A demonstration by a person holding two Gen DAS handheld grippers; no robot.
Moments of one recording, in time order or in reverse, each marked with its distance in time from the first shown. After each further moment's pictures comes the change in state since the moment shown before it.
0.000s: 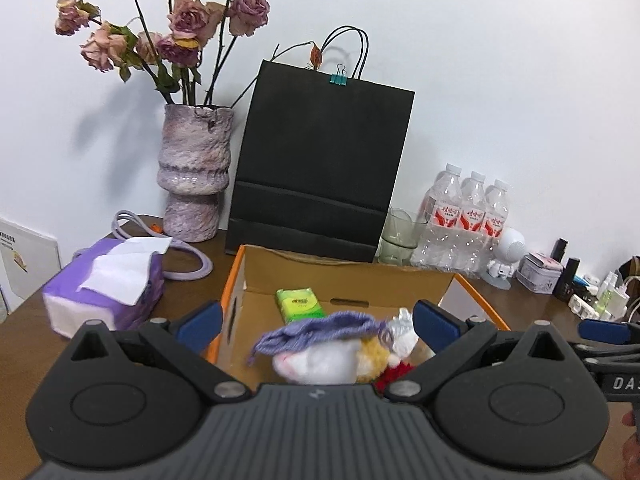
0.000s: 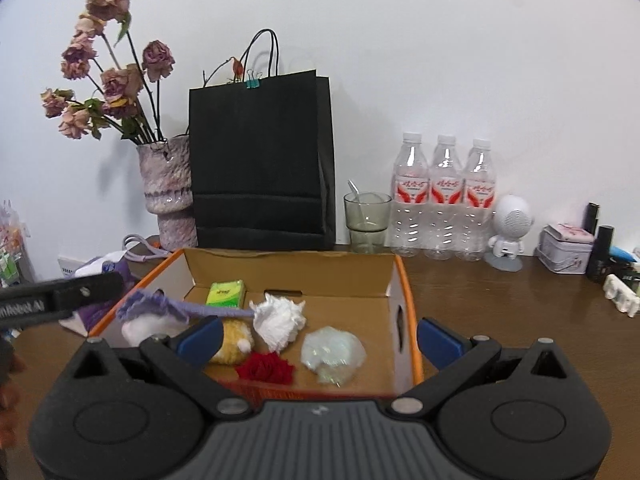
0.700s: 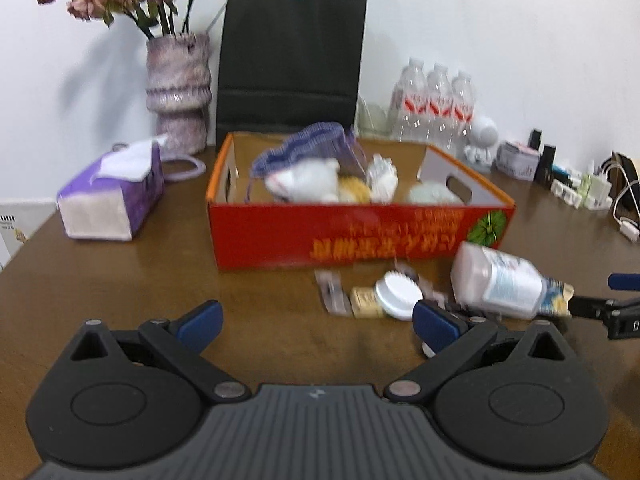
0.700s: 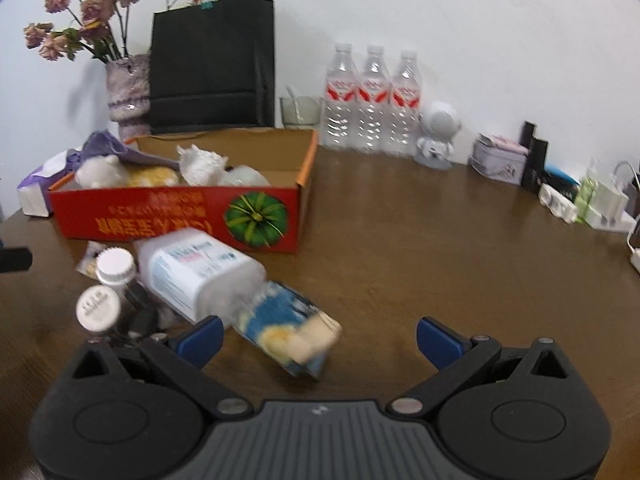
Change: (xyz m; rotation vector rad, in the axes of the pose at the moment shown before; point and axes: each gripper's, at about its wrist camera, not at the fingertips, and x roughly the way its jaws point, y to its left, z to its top) left arm -0.044 -0.007 -0.093 0.133 0.206 -0.031; right arm -0.054 -0.063 -0.111 -0.008 0.173 -0.115
